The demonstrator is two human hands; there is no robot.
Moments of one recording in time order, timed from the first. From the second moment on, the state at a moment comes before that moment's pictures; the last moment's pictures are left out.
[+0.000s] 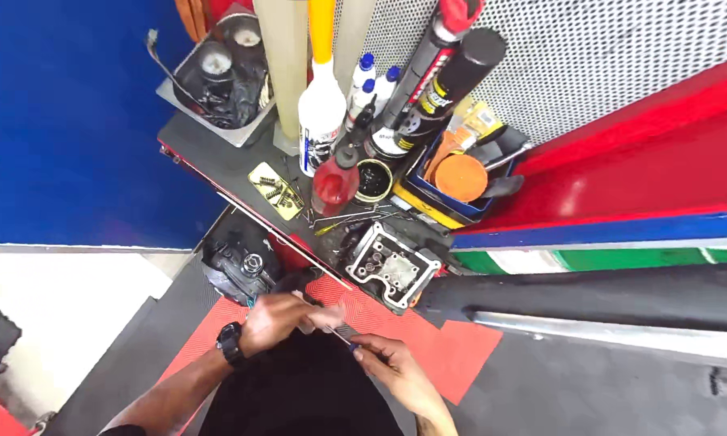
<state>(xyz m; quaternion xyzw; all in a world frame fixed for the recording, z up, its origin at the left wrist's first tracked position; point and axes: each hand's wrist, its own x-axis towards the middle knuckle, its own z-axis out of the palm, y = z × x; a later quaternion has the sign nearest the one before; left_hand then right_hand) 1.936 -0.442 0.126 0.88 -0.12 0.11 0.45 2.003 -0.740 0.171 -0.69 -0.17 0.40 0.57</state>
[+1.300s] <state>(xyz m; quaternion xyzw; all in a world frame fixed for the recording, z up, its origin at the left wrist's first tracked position) 2.084 -0.372 0.024 0.96 0.01 0.05 0.27 2.127 -0.533 0.089 -0.97 -0.20 0.09 0.07</state>
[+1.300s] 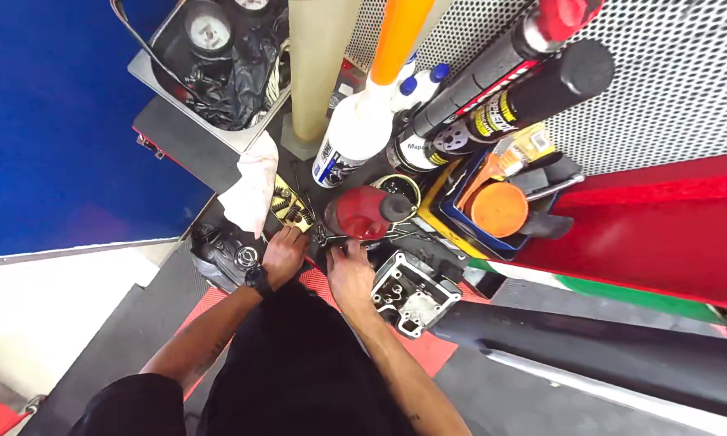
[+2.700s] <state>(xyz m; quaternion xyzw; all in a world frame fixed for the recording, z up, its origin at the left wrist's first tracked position) 2.071 -0.402 0.050 0.91 0.00 0.10 0.41 2.098 -0.705 0.164 -0.92 -0.05 -0.05 0.38</state>
